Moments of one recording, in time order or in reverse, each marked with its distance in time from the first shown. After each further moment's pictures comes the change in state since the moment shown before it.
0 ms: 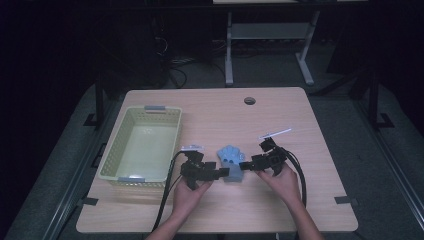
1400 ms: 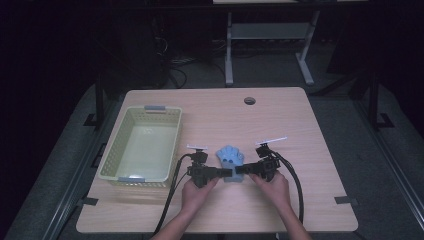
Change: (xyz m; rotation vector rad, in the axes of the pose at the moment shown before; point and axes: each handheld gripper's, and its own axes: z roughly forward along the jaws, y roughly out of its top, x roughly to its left) left arm 0.021 -0.008 0.032 0.084 -0.074 -0.241; right arm -0.005 -0.017 0.029 -0.009 0.084 0.151
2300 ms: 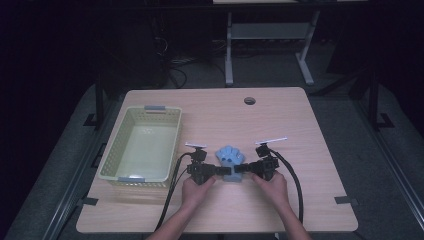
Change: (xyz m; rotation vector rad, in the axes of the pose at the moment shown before) left arm 0.011 0.007 0.003 0.021 -0.061 -0.045; right arm 0.000 0.001 0.002 -0.022 0.081 0.022
